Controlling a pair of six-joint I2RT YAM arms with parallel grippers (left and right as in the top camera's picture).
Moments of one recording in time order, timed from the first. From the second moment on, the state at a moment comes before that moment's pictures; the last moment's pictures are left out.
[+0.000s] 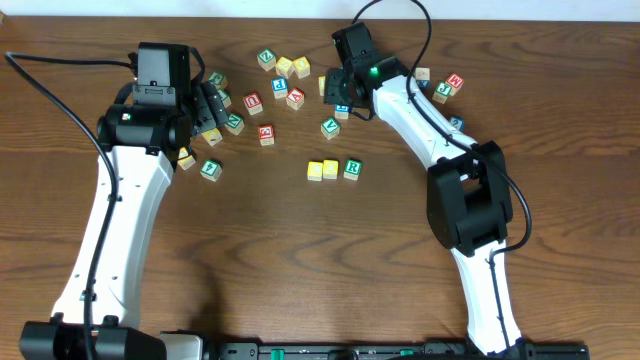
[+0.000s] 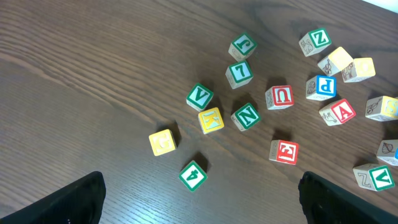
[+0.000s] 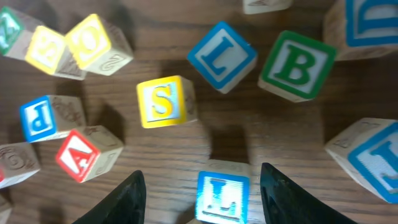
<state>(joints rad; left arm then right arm) -0.07 1.51 1.41 -0.87 -0.22 -0.40 0.44 2.37 2.01 -0.66 0.02 0.52</state>
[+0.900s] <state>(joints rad) -0.07 1.51 1.41 -0.87 -0.22 -0.40 0.47 2.40 2.01 -0.66 0.07 0.53</state>
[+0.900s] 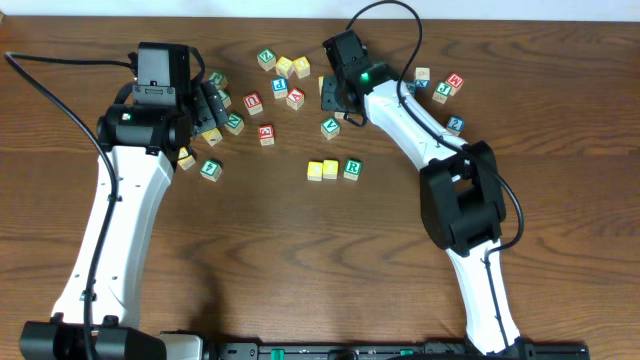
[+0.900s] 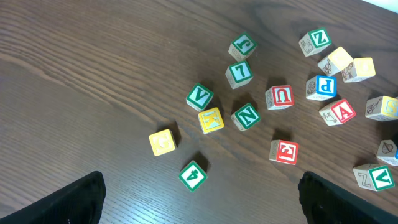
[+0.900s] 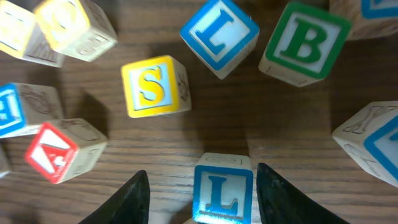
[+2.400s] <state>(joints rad) -0.07 1.51 1.41 -0.87 -0.22 -0.40 0.47 2.29 1.99 -0.87 0.08 0.45</state>
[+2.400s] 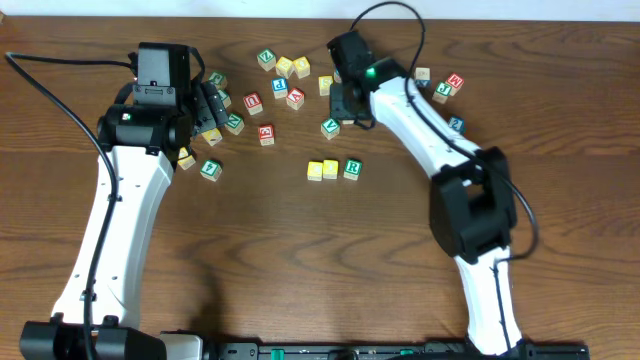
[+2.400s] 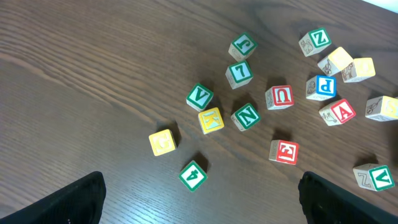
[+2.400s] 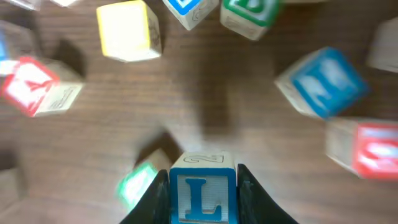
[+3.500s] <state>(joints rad) -0.07 1.51 1.41 -0.87 -0.22 -0.40 0.47 2.12 1.69 -1.08 0.02 0.44</state>
